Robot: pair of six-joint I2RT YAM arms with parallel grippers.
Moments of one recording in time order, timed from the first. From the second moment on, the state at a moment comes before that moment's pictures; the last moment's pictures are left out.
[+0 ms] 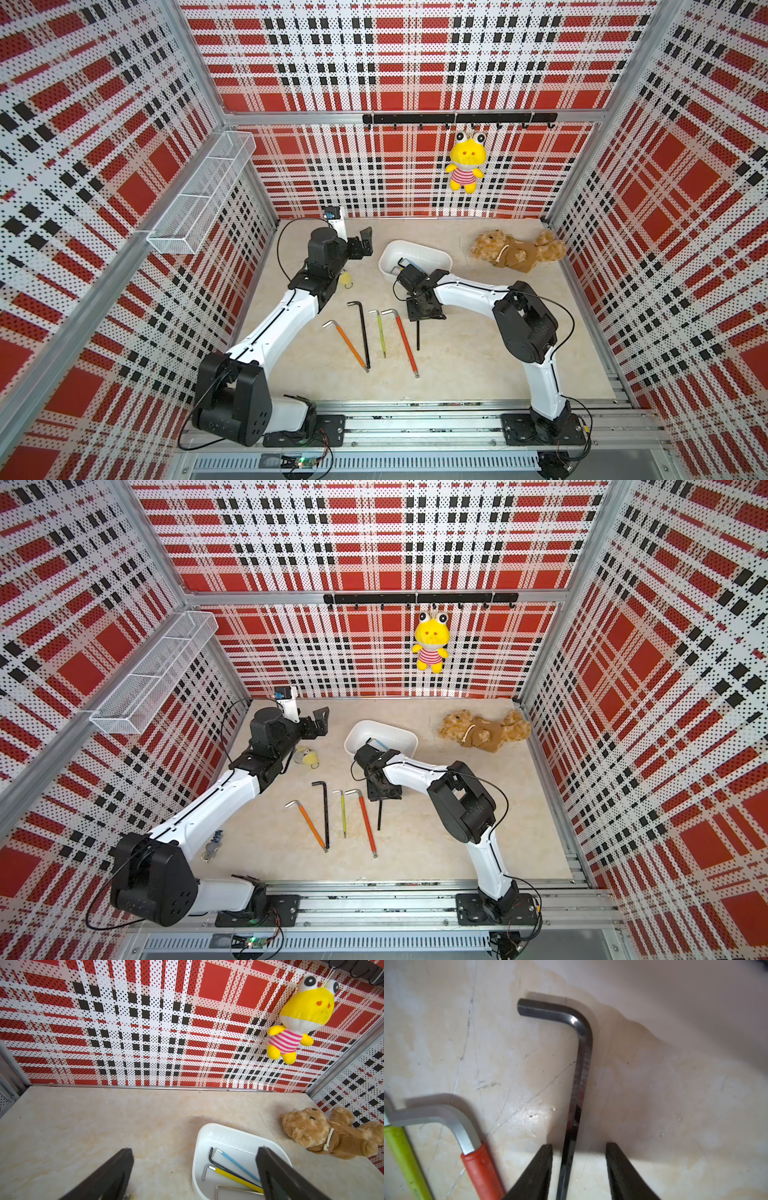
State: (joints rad) left arm -0.27 1.36 1.02 0.12 -0.03 -0.23; right arm 0.79 2.09 1.52 -0.78 0.10 0.66
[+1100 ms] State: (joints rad) left arm -0.27 1.36 1.02 0.12 -0.03 -0.23; right arm 0.82 2.10 1.53 -0.82 0.16 0.59
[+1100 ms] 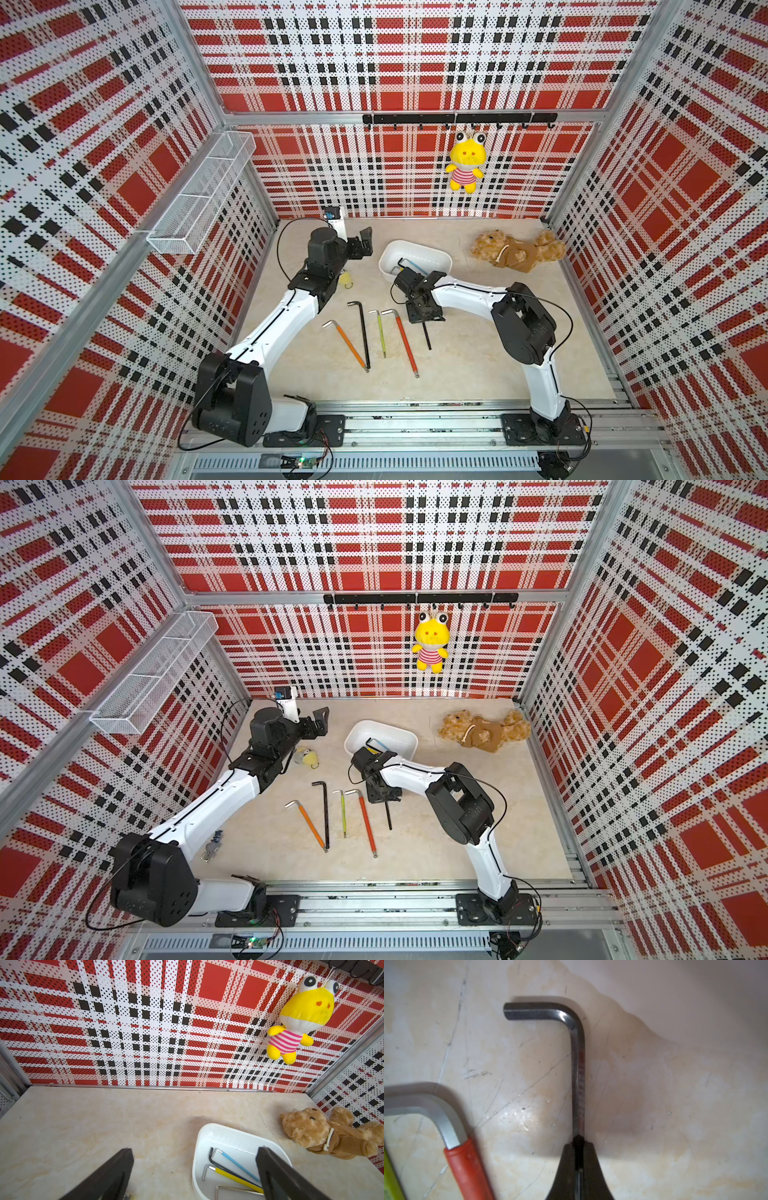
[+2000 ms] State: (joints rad) left arm -0.27 1.35 1.02 0.12 -0.05 -0.23; right arm 0.62 1.91 1.73 -0.74 -0.03 -0.25
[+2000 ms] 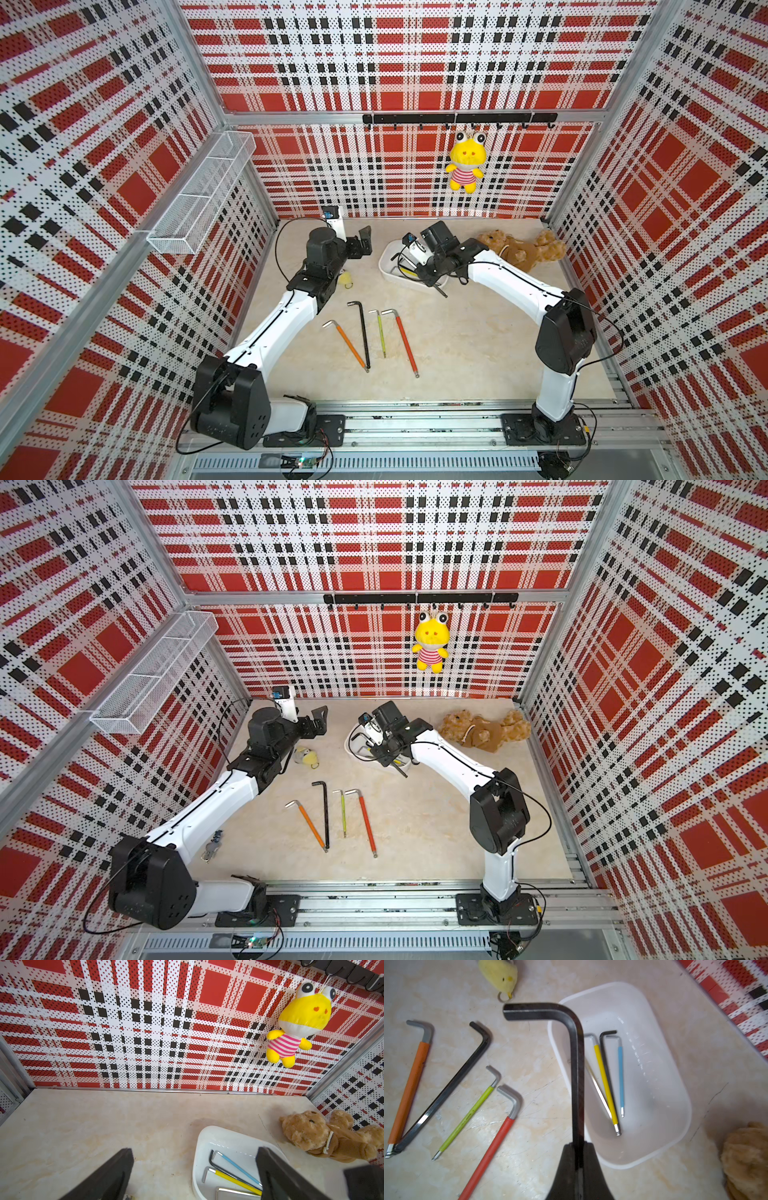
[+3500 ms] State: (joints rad) left arm -0.27 1.33 1.02 0.12 -0.09 -0.23; right arm 0.54 2.40 2.09 -0.73 0.00 -0.27
